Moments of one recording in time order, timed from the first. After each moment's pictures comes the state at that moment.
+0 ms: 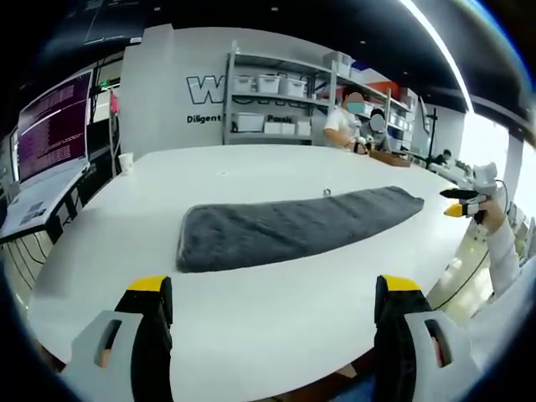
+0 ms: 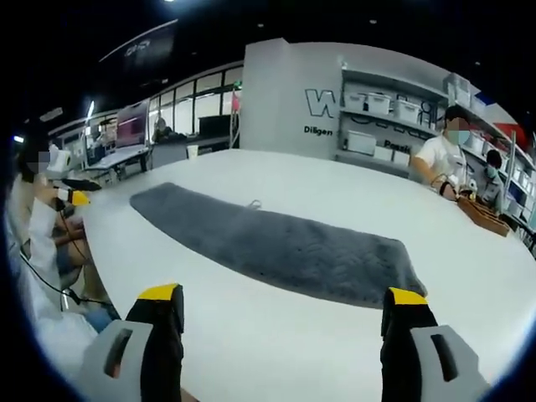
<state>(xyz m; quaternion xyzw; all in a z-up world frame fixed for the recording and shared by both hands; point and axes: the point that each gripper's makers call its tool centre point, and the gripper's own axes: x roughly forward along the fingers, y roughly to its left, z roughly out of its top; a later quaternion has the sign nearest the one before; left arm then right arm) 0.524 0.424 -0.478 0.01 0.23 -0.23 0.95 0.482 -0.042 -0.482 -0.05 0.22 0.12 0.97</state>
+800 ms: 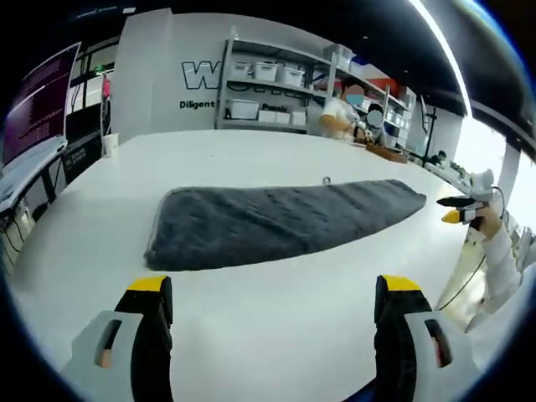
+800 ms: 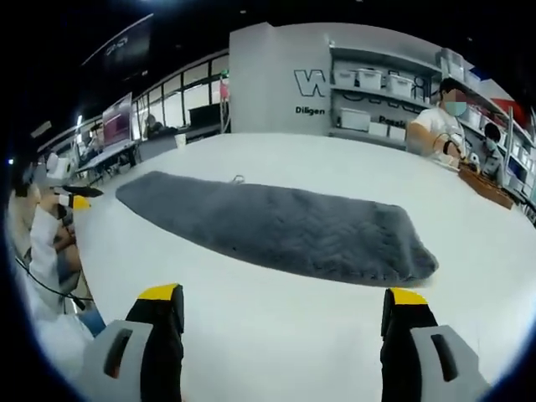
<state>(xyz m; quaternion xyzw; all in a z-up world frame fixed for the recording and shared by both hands) 0.564 0.395 -0.523 -0.01 0.27 -0.25 0.93 0.501 -0.072 -0.533 -0.02 0.27 0.11 0.96</state>
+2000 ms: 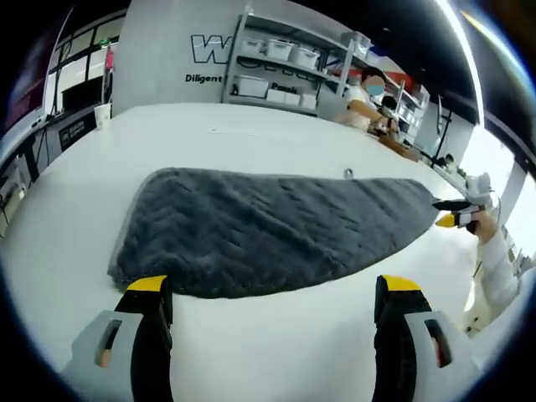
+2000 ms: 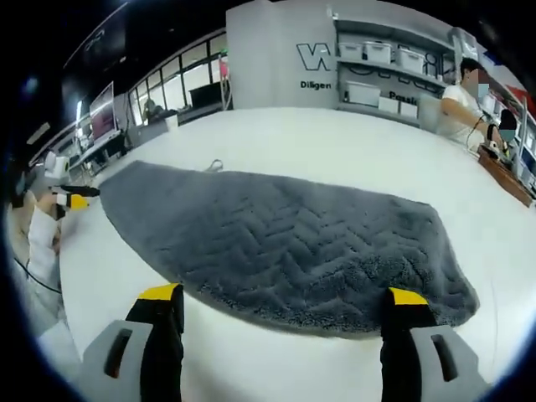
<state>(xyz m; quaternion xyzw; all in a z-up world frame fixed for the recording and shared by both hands) 0.628 0.379 -0.551 -0.04 0.32 -0.23 0.92 0.588 -0.076 -0.566 -0.01 0.34 0.13 0.93</state>
